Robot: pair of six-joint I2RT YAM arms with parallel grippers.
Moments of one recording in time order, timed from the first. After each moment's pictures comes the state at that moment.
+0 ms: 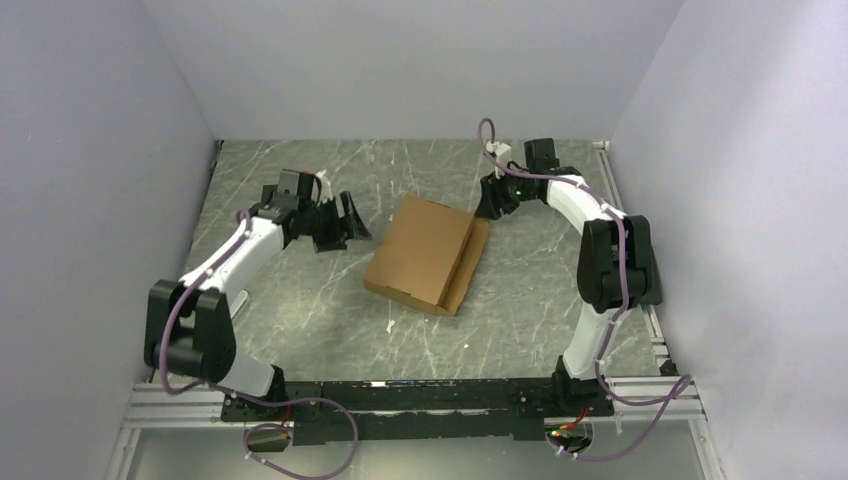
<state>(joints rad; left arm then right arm) -0.23 1.50 1.10 -0.46 0.44 -0.50 0.12 1.91 1.40 -0.47 -0.69 -0.37</state>
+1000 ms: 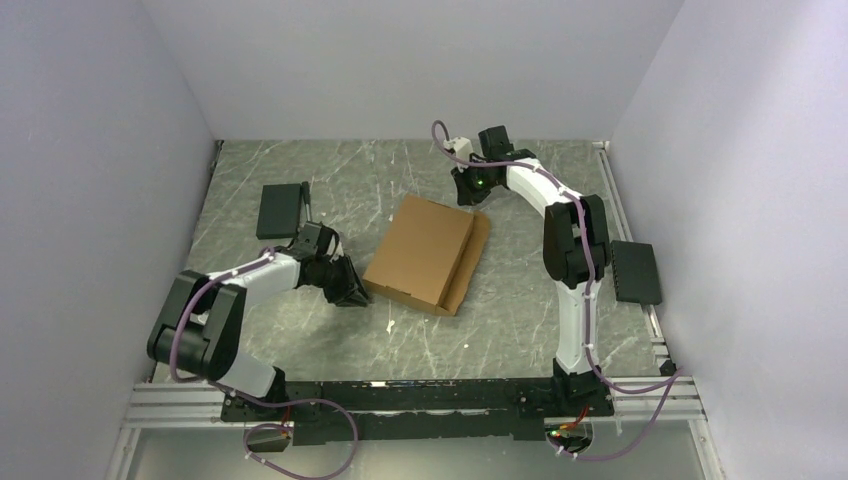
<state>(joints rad) -0.33 1.46 0.68 -0.34 0.46 -0.72 0.28 2.17 1.76 -0.57 -0.45 -0.41</state>
